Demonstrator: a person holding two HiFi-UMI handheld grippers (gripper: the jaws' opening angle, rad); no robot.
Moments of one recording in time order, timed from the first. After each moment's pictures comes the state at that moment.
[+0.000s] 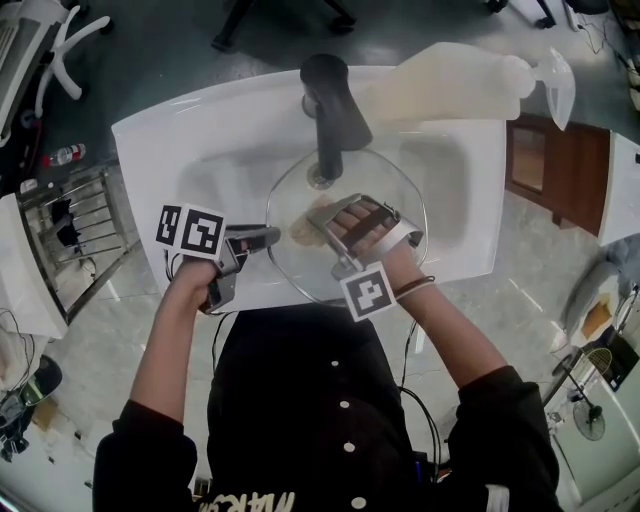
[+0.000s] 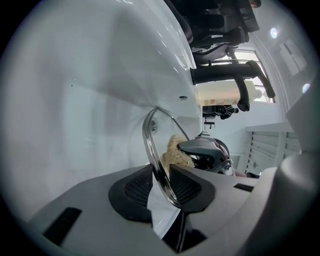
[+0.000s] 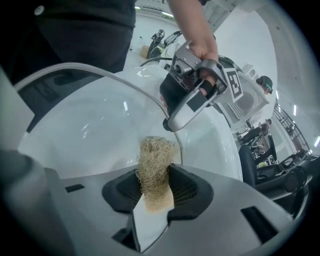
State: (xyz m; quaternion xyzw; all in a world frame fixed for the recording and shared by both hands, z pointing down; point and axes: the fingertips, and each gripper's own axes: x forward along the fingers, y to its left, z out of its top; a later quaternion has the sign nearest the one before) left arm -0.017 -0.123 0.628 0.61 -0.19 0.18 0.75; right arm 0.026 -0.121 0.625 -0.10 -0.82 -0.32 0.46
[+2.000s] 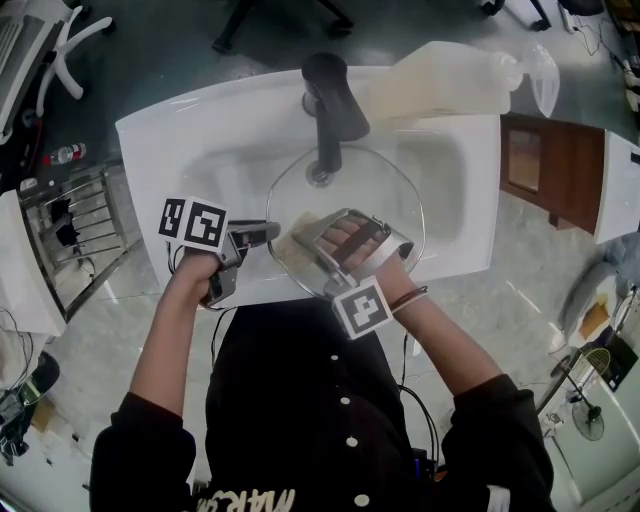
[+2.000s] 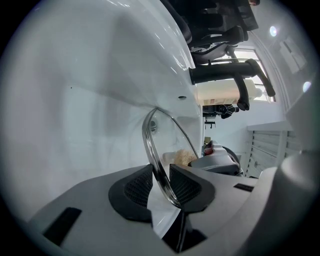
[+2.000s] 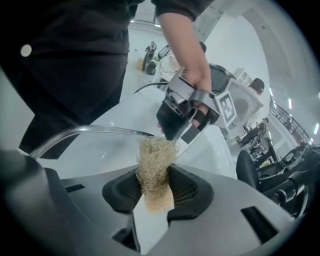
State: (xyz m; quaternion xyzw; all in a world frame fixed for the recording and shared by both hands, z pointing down) left arm -0.017 -0.123 0.627 0.61 -0.20 0.19 0.74; right arm 0.004 -0.098 0.583 -0.09 -0.85 -0.30 0.42
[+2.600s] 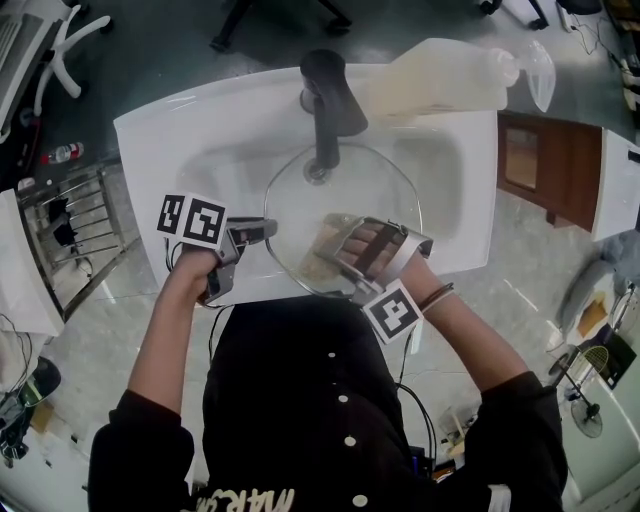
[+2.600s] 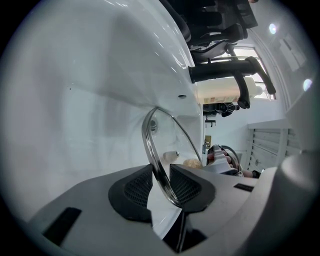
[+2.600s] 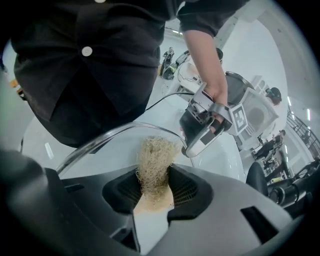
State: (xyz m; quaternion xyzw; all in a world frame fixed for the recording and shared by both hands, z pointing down) left arm -0.017 -0.123 0.627 0.61 -0.19 0.20 0.74; right arm 0.052 -0.063 0.577 -0.21 -0.84 -0.31 0.41
